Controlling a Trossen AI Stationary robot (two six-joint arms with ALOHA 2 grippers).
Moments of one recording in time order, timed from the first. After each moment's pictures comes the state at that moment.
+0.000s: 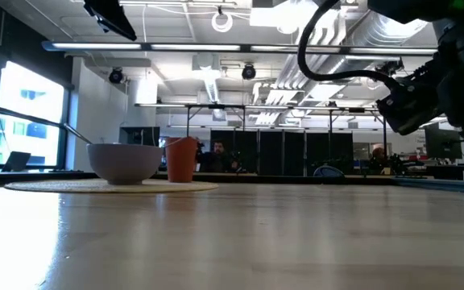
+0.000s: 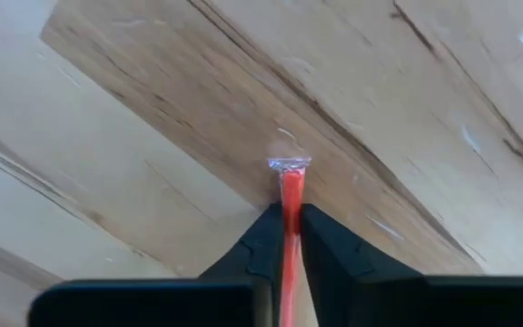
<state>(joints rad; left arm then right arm) 0.62 0.97 1.28 -1.02 0.20 0.30 0.49 1.81 1.05 -0.78 -0.15 1.33</state>
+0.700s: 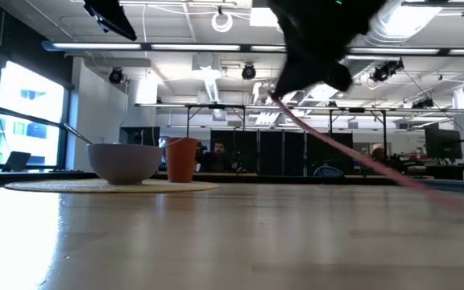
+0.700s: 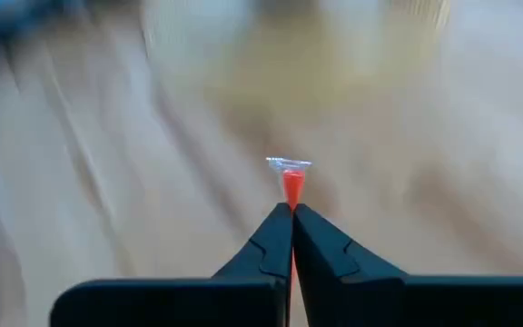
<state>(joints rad) 0.62 0.97 1.28 -1.02 0.20 0.30 0.20 1.55 1.05 -0.35 0.41 0.76</state>
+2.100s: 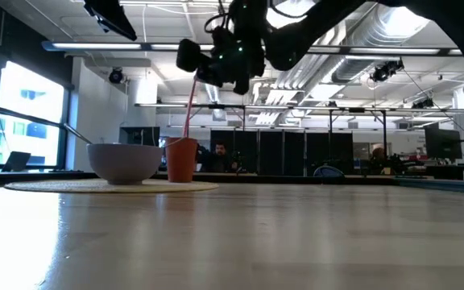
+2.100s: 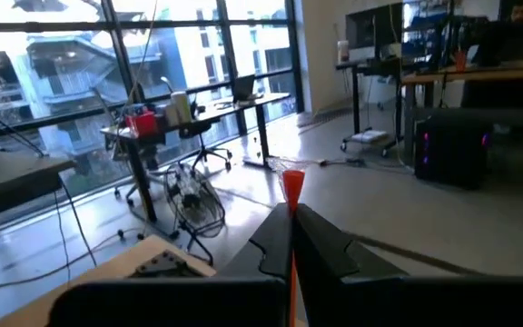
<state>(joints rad) 0.62 0.97 1.28 -1.02 0.20 0.31 -0.30 2.10 1.52 0.66 0.53 0.14</state>
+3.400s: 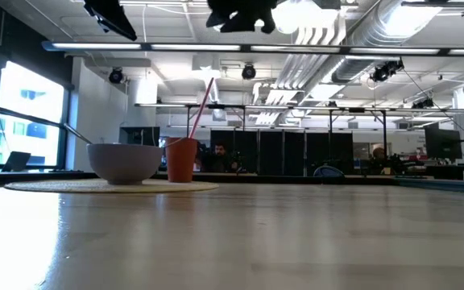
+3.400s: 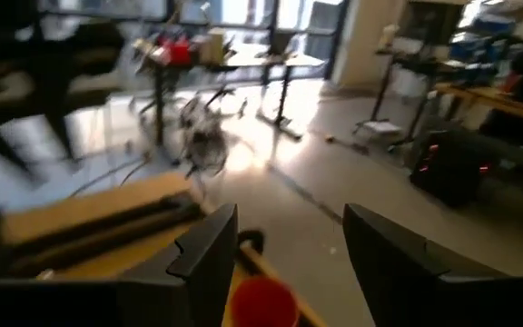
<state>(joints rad) 0.62 0.97 1.28 -1.02 0.20 0.31 -0.18 1.73 1.52 0.09 0.55 -0.03</state>
